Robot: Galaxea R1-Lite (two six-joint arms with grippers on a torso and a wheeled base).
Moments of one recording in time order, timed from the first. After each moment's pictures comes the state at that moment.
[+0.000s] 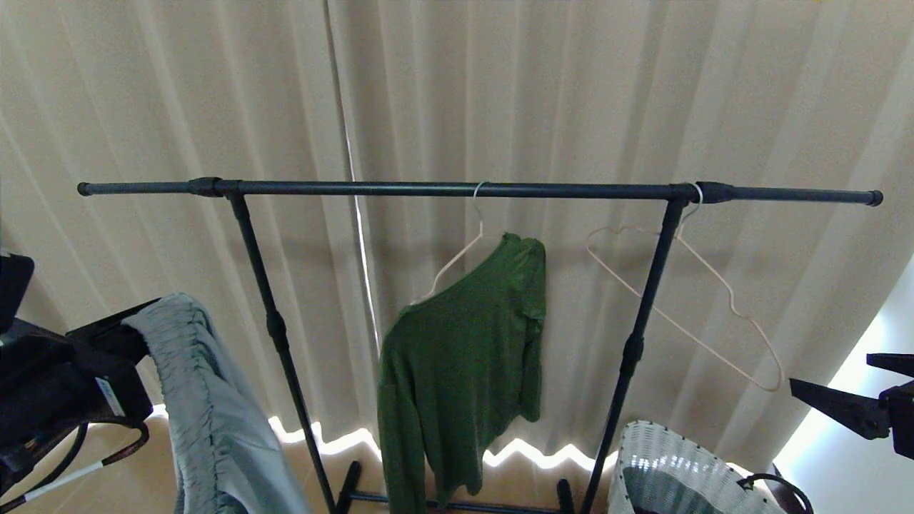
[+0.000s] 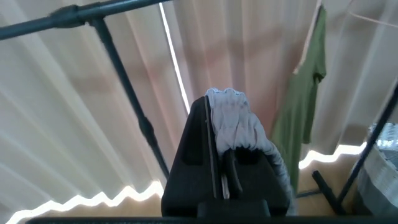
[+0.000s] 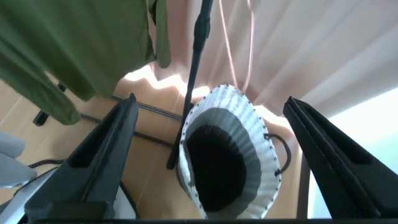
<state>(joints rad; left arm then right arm) -0.21 1.10 -0.33 -0.71 0.00 0.18 -0.08 1.09 -0.59 0.06 0.15 -0.18</state>
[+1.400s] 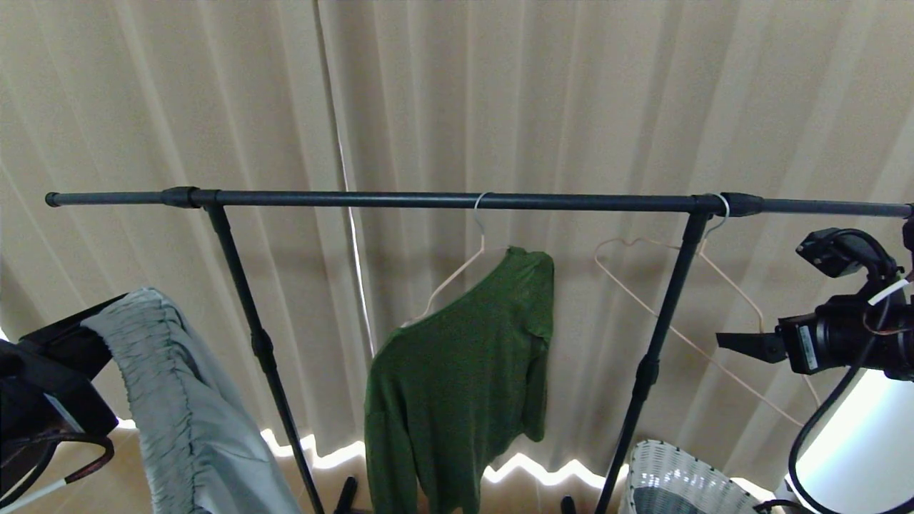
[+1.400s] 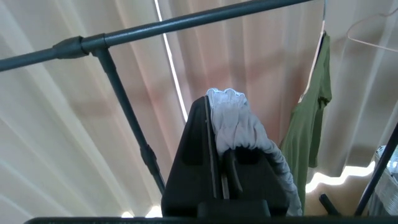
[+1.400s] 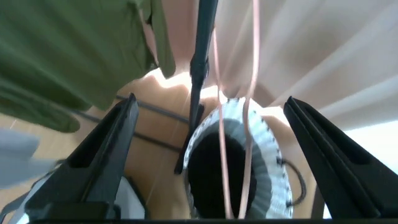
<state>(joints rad) -0.21 1.00 -0.31 -0.71 -0.02 0.18 -0.08 1.51 -0.82 -0.01 0.20 -0.17</state>
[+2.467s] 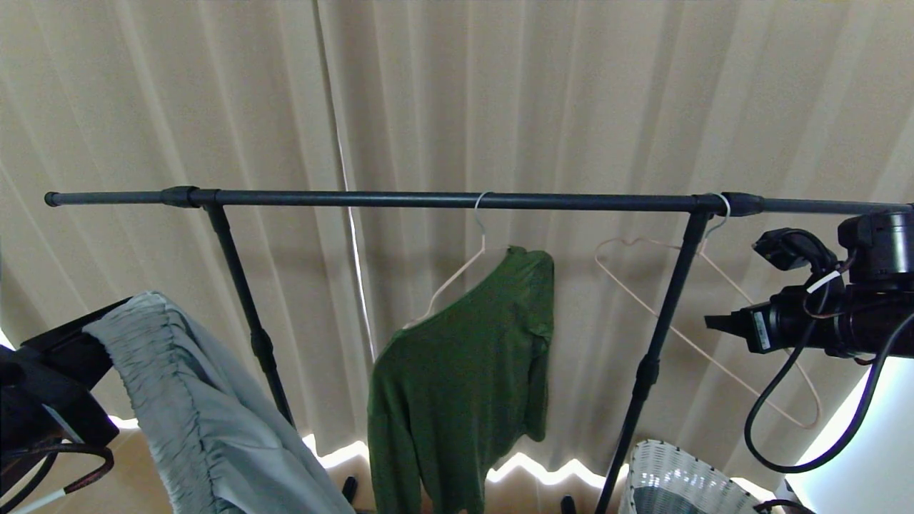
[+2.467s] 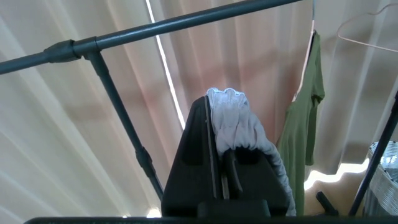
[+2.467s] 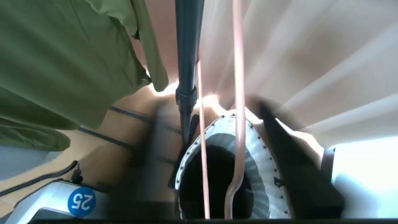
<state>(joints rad) -0.24 0.99 -0.31 -0.71 -0.02 0.19 -0.08 1.69 -0.88 -0.13 0.20 -0.17</state>
